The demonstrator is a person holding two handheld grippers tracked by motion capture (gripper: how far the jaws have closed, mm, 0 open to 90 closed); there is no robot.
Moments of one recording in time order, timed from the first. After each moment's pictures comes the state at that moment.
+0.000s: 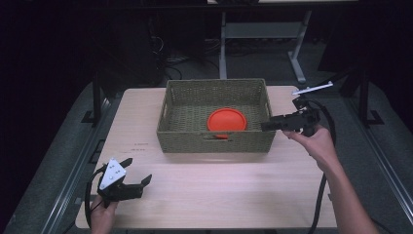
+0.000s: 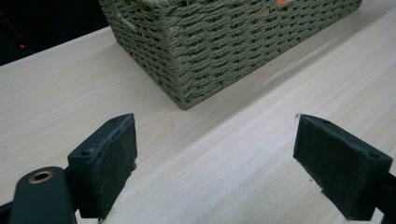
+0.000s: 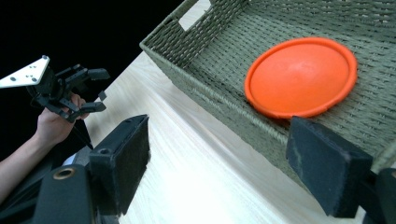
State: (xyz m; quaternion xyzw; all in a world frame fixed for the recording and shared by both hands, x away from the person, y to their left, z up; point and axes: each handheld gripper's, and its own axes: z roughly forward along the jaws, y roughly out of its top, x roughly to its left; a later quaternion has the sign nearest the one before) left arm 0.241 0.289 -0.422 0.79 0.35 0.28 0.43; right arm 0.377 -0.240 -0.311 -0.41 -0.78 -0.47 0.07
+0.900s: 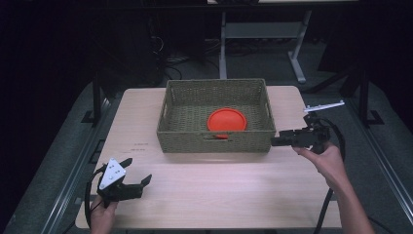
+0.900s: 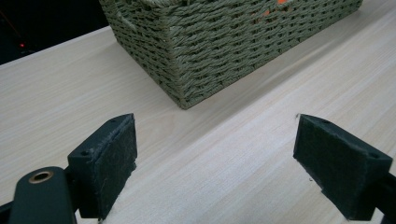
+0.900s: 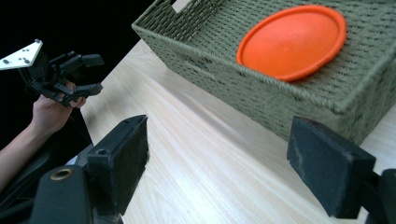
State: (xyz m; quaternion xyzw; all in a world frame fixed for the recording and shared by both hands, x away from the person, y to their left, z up) left arm 0.241 0.289 -0.421 0.79 0.35 0.28 0.43; right arm 0.347 -0.267 -0.344 -0.43 -0.77 -0.47 0.08
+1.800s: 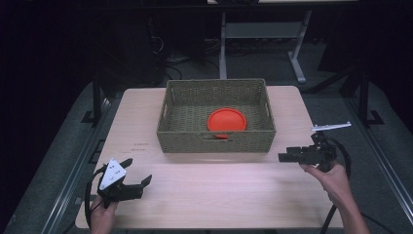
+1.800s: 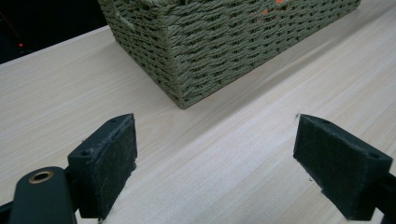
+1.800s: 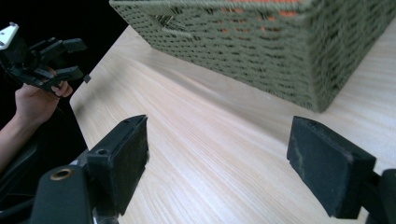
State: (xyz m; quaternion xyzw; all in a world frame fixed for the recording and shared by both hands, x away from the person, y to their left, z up) left arm 0.240 0.288 -0.422 0.79 0.35 0.27 0.43; right arm 0.320 -0.292 -0.391 -0.46 -0.75 -0.47 0.09
